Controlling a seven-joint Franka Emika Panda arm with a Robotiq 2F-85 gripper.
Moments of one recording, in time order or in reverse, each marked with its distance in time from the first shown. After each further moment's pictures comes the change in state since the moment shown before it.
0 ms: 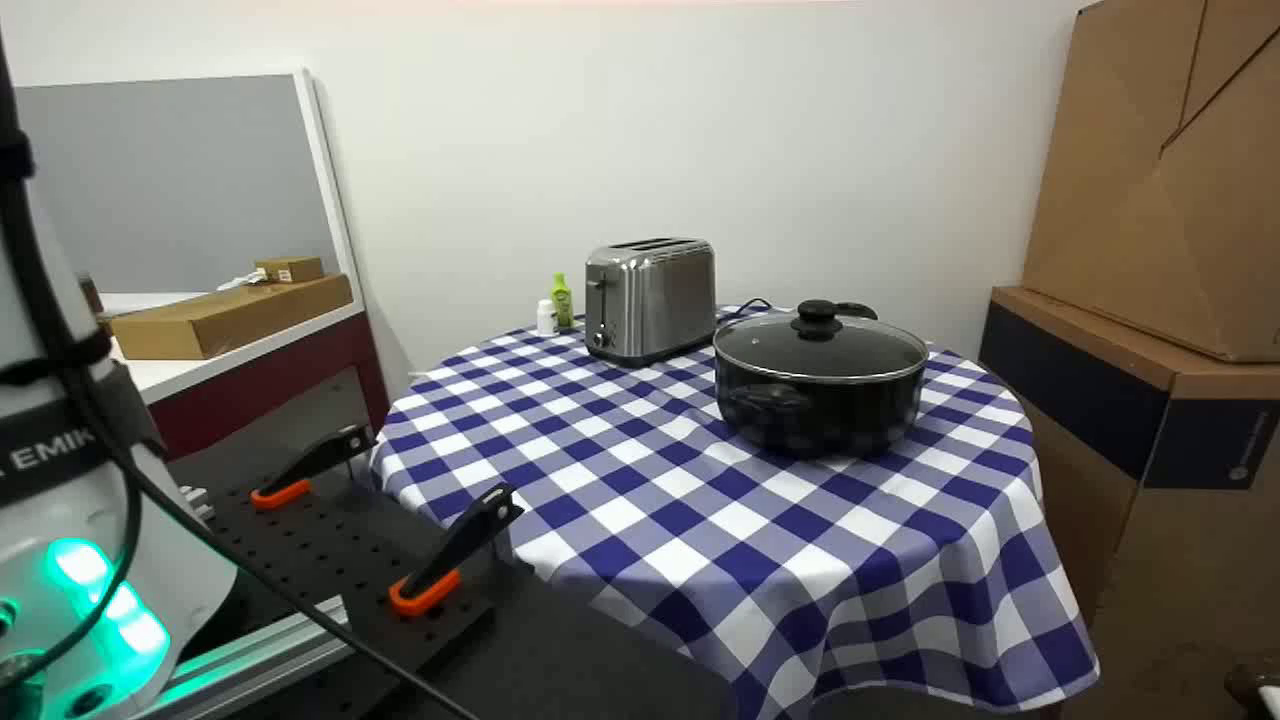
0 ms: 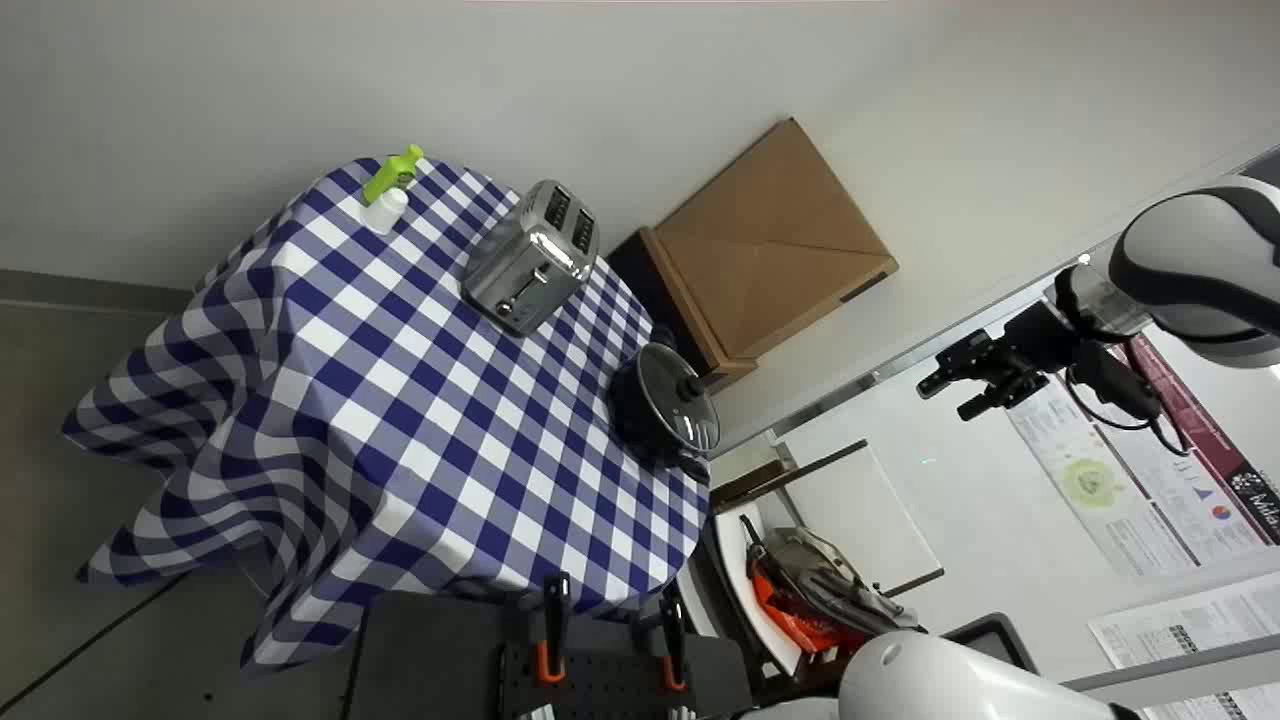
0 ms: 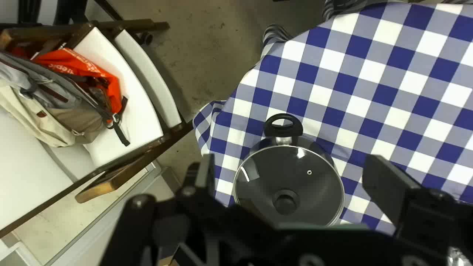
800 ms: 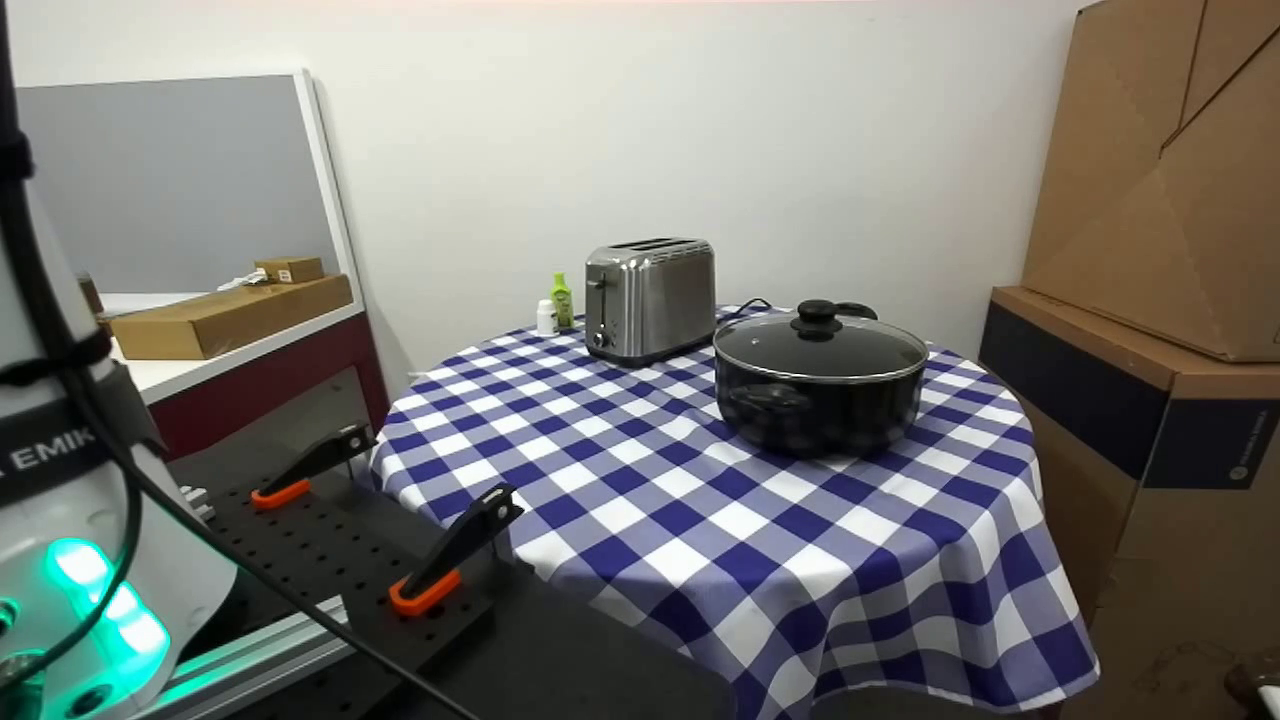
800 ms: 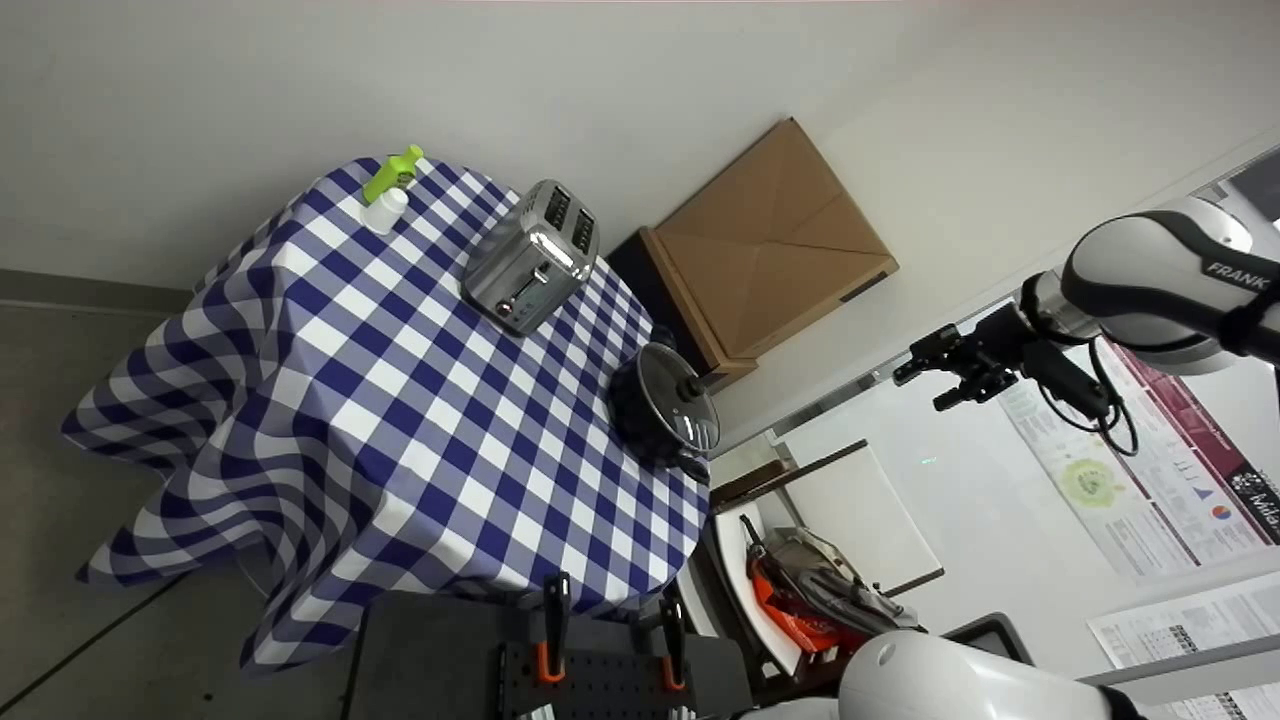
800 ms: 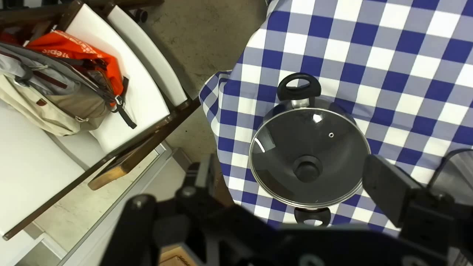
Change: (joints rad) arm -0.004 0.107 -0.049 0.003 0.000 0.193 0.073
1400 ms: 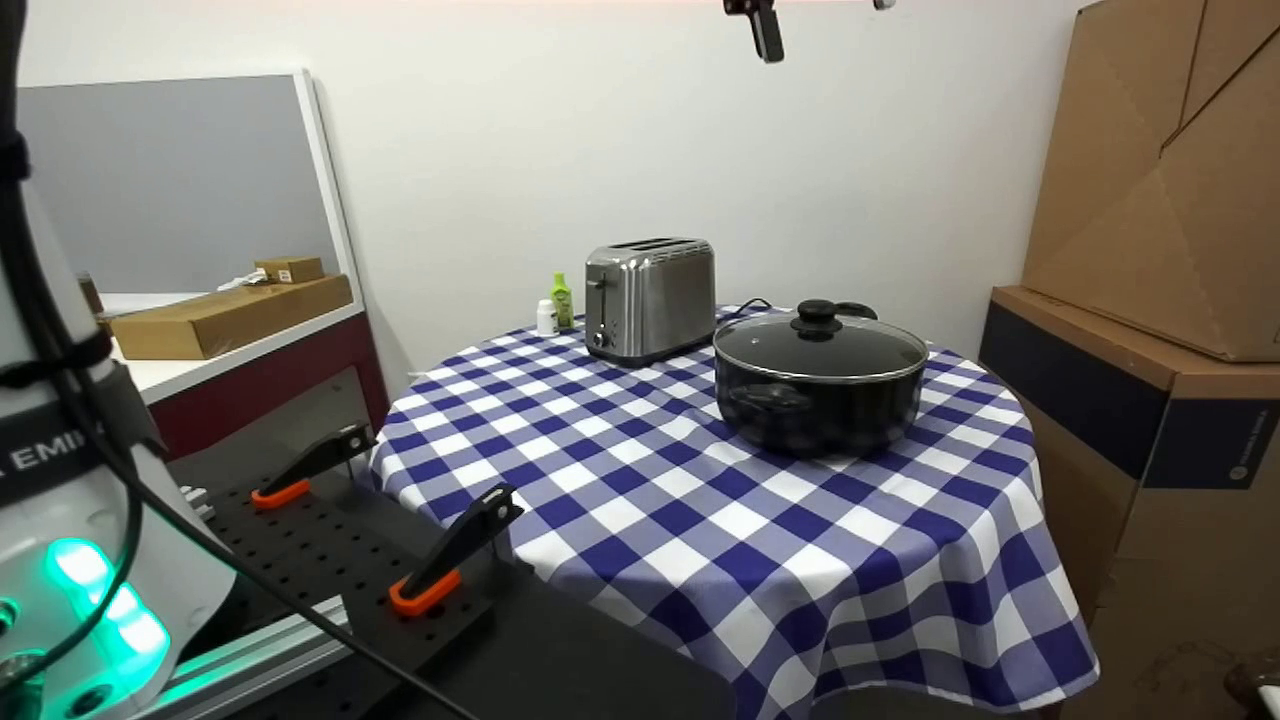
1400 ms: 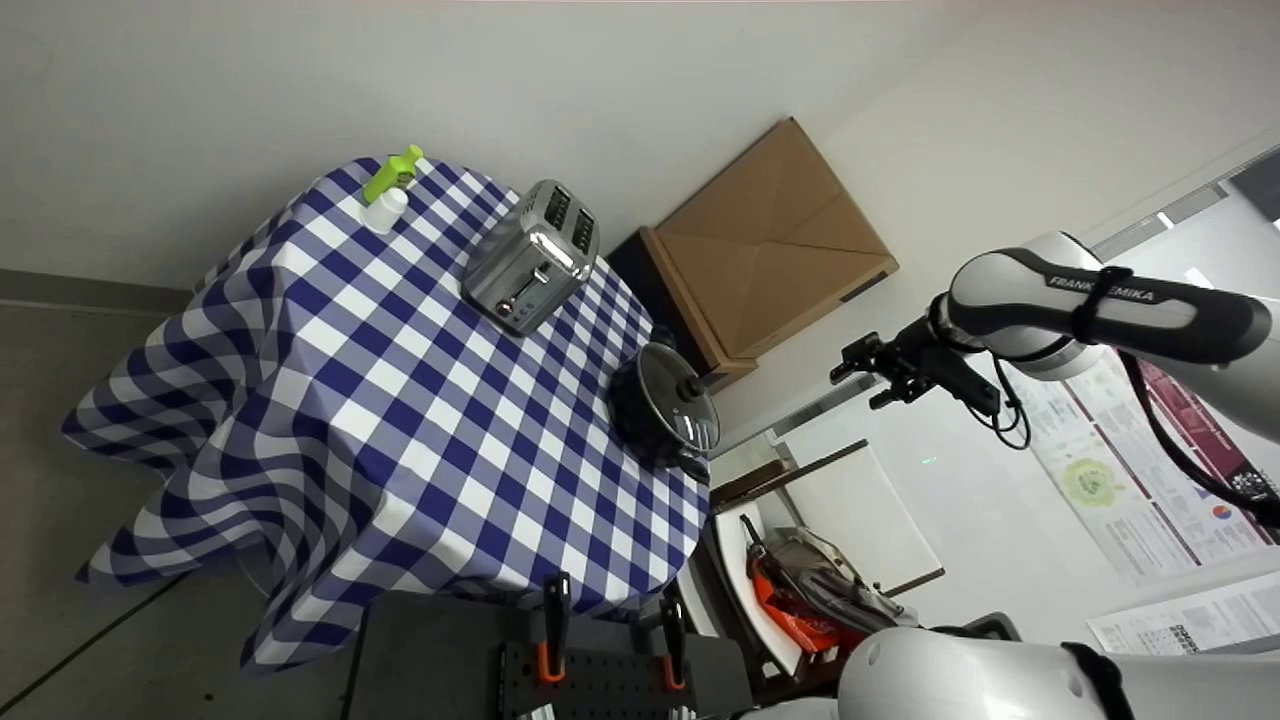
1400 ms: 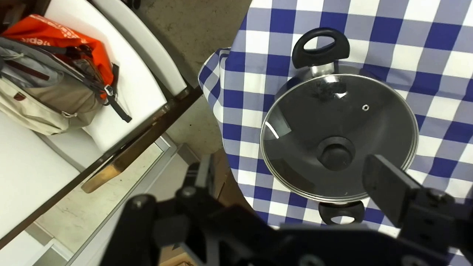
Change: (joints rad) arm -0.024 0.285 -0.024 0.031 0.003 0.275 0.071
